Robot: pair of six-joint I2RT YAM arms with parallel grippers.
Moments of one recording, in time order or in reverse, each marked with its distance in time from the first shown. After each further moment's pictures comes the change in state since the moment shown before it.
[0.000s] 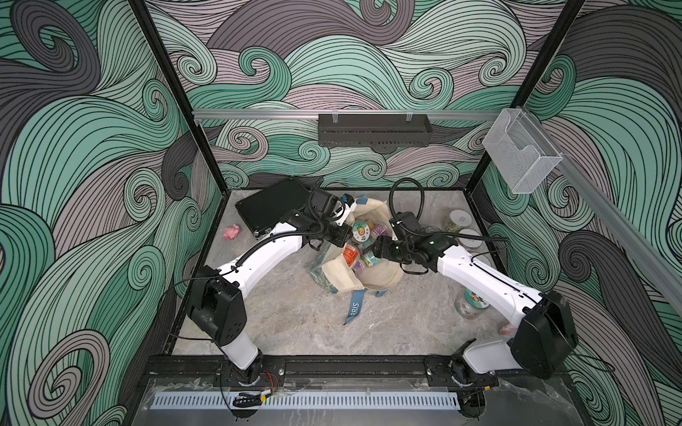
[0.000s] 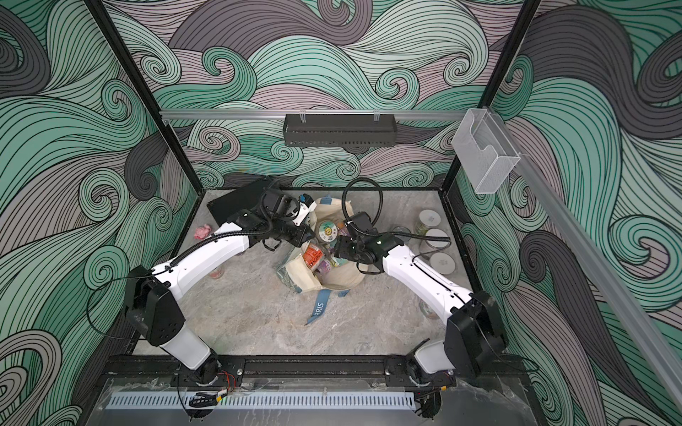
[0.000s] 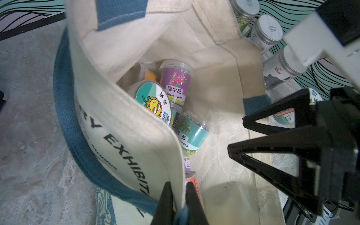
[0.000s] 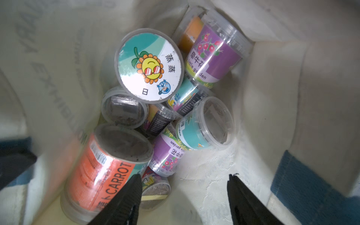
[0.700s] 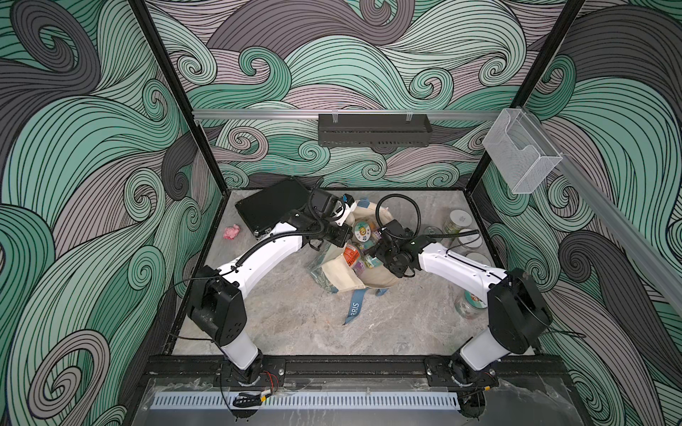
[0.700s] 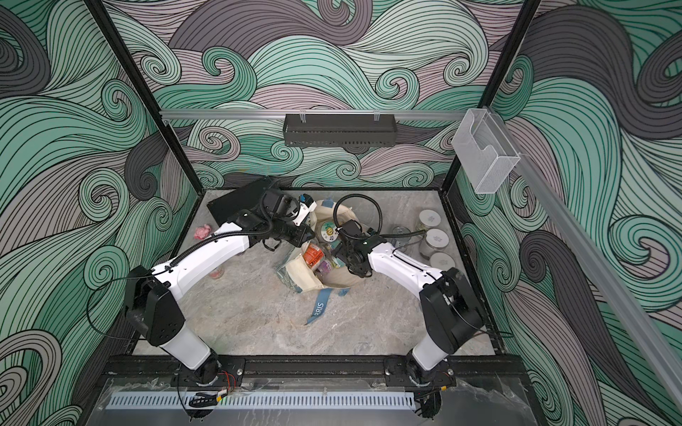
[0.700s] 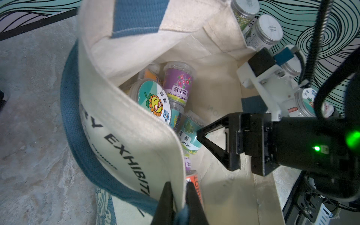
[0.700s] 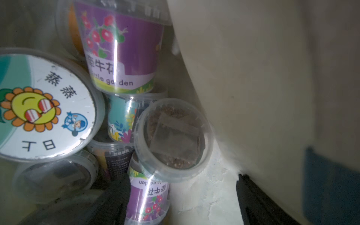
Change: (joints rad) left arm 0.000 0.000 0.001 -0.001 -0.002 0.000; right arm 0.005 0.185 -0.018 0.022 0.098 0.447
